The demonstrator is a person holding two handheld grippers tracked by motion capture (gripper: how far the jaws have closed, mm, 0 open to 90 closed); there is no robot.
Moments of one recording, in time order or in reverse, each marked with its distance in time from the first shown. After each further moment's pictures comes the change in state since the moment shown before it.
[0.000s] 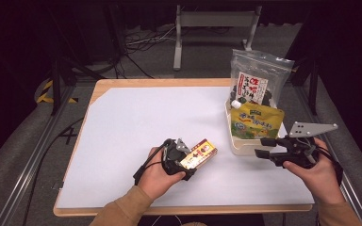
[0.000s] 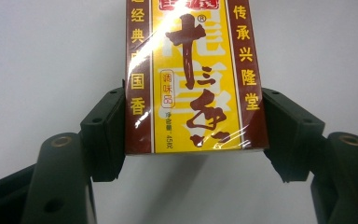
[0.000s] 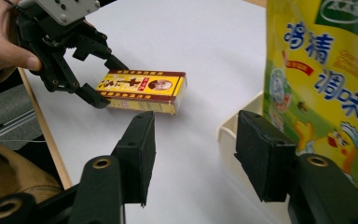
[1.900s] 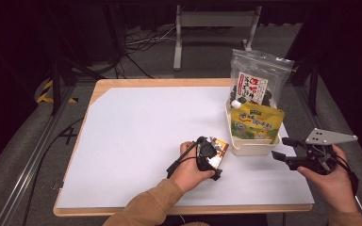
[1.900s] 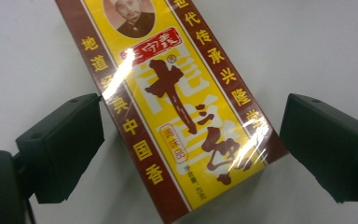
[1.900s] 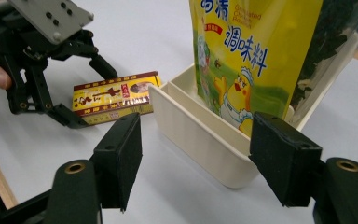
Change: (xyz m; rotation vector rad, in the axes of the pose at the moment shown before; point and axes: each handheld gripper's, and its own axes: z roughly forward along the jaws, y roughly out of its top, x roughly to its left) left arm -0.028 0.058 0.080 0.105 0.018 0.100; right arm -0.021 -0.038 -0.028 -0.022 -0.198 -0.016
